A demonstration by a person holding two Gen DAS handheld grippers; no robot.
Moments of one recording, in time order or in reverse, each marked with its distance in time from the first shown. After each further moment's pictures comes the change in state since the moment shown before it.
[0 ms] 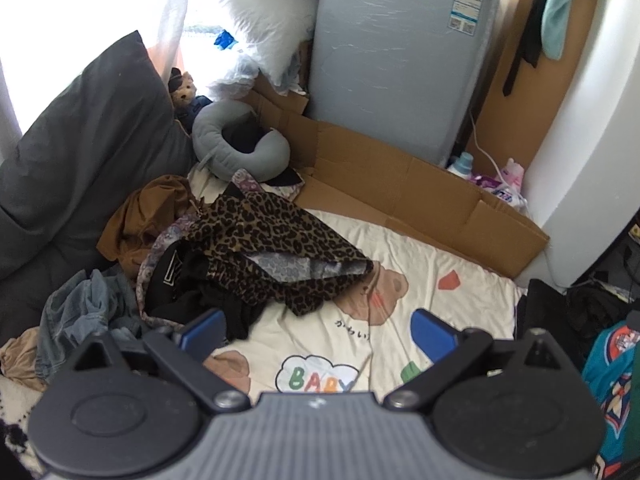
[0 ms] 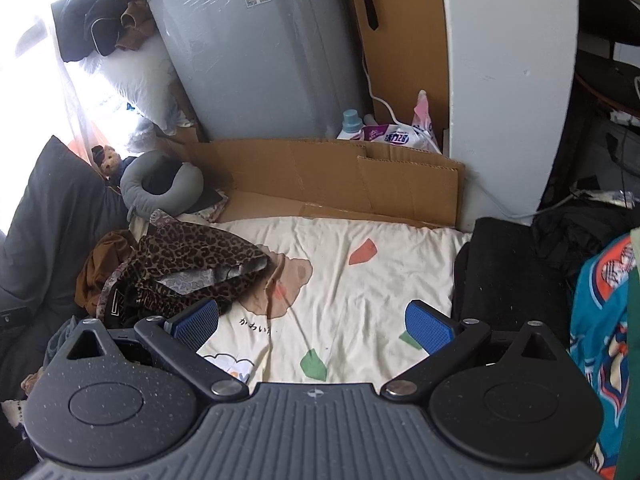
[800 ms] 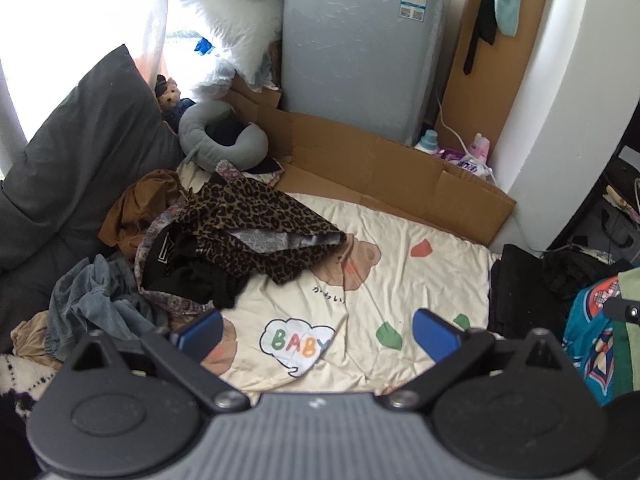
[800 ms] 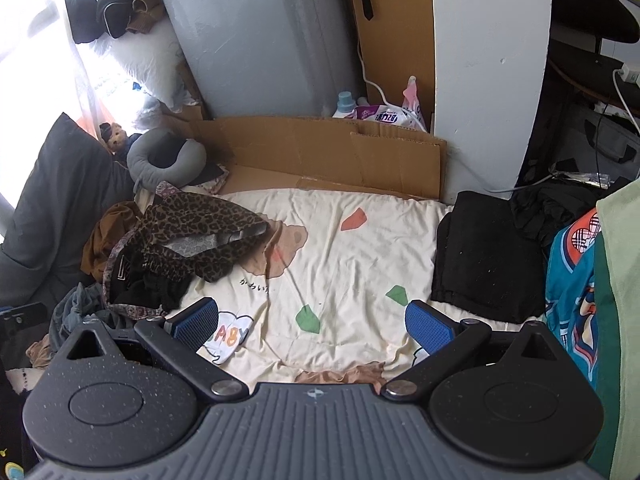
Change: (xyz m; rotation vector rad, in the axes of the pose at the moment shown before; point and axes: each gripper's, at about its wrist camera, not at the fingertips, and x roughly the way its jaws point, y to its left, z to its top) left arm -0.074 -0.053 -0.054 0.071 0.017 0.002; right arm -0.075 0.003 -0.048 -0.002 0.057 -0.024
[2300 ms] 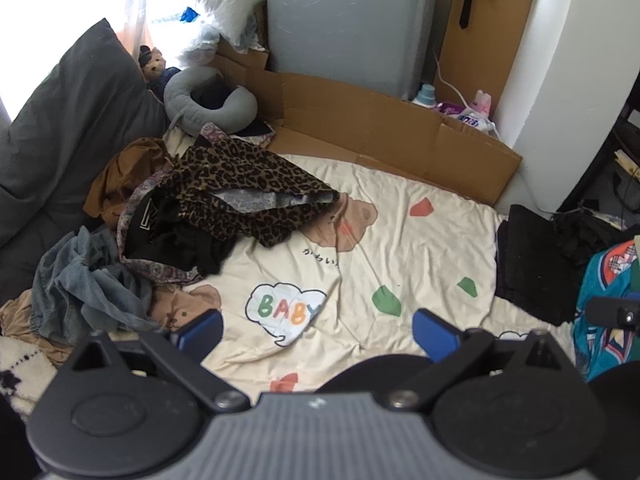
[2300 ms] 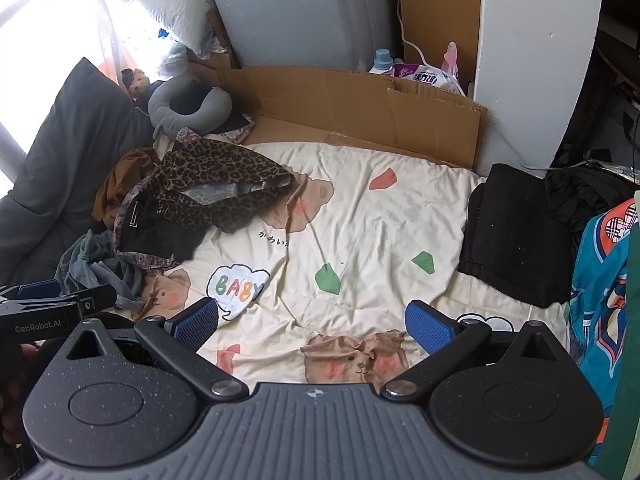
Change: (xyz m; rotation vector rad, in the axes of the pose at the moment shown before) left arm 0.046 -0.038 -0.040 0.020 0.082 0.019; right arm 0.035 0.020 -0.024 -0.092 0.117 0.056
